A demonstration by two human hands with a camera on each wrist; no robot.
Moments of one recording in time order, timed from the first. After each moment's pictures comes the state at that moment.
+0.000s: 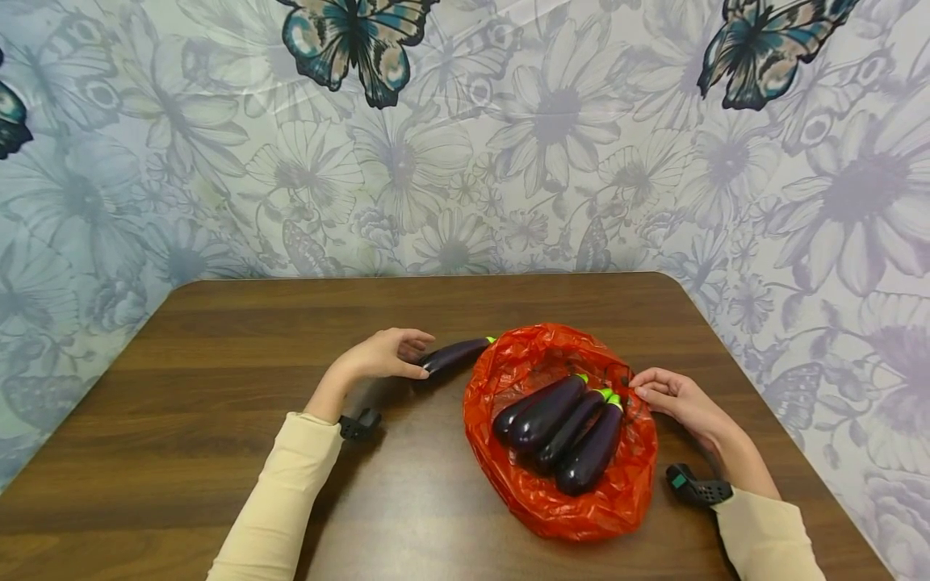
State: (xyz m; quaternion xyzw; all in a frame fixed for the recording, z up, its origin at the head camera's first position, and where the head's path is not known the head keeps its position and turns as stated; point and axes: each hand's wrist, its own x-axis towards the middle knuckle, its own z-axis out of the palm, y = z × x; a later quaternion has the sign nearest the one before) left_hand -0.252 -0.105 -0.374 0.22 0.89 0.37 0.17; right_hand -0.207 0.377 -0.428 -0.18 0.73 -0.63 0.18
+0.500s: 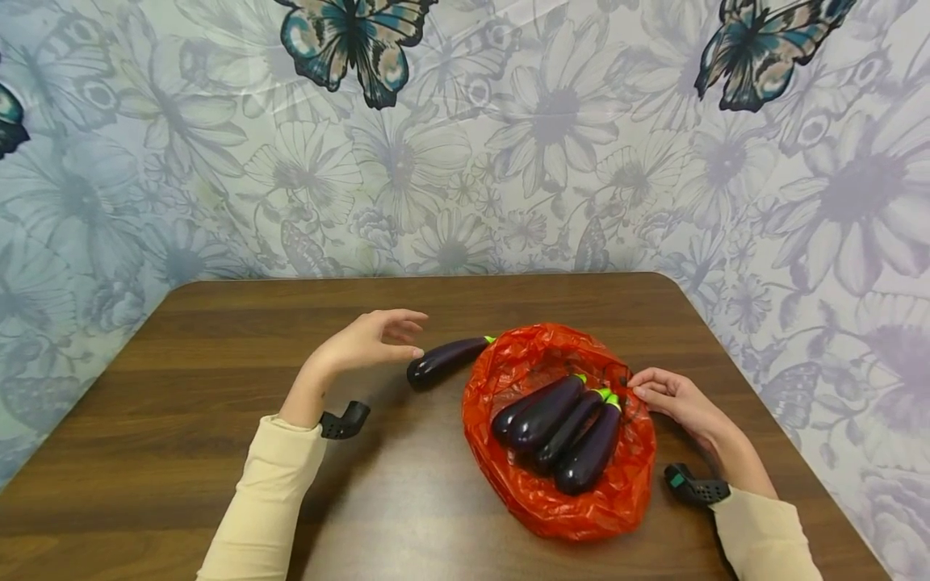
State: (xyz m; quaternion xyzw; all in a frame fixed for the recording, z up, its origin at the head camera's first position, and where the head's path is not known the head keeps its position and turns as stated) left_hand -0.235 -0.111 -0.334 0.26 0.87 0.40 0.10; right_hand -0.205 0.377 -0.428 -0.17 0.74 -0.63 0.17
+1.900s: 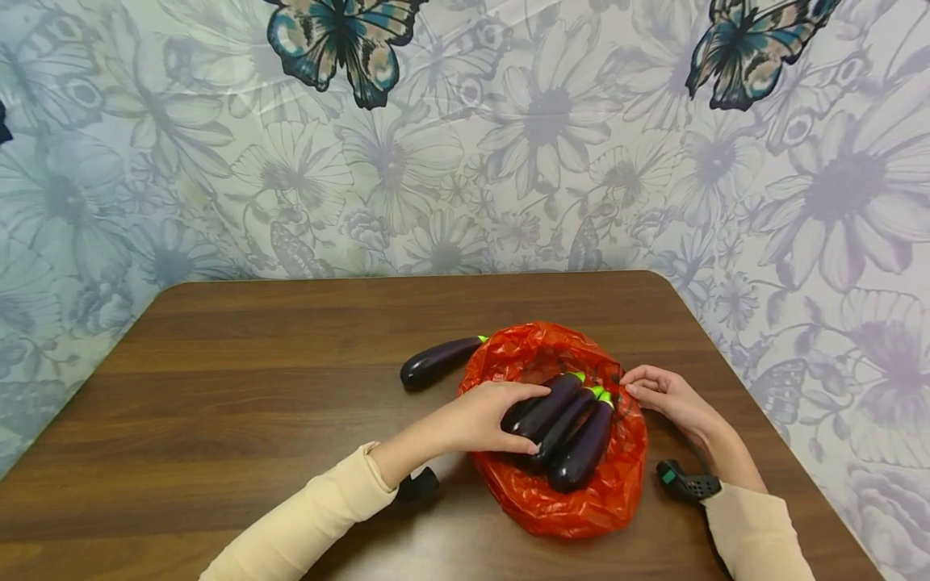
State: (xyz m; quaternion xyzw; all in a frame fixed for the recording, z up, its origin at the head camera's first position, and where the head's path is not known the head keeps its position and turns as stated) left_hand -0.180 0.028 -0.363 0.41 0.87 0.26 0.11; right_hand -0.208 0.372 -0.427 -0.17 0.75 -0.62 0.16
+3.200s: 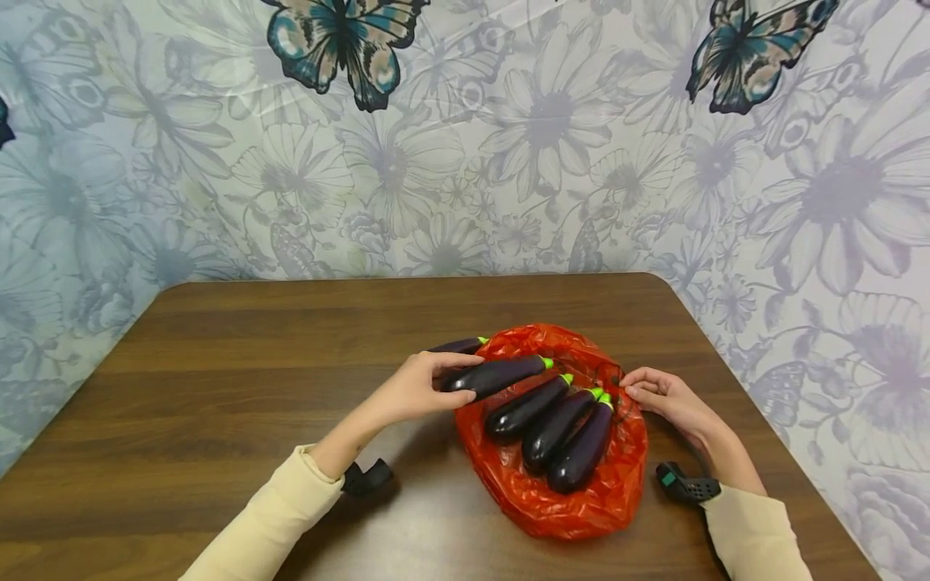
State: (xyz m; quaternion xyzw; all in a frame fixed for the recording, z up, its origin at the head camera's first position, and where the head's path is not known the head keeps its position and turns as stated) left_hand -0.202 -0.044 -0.358 0.30 0.84 0.45 0.08; right_hand -0.208 0.371 -0.423 -0.17 0.73 -0.63 0.18
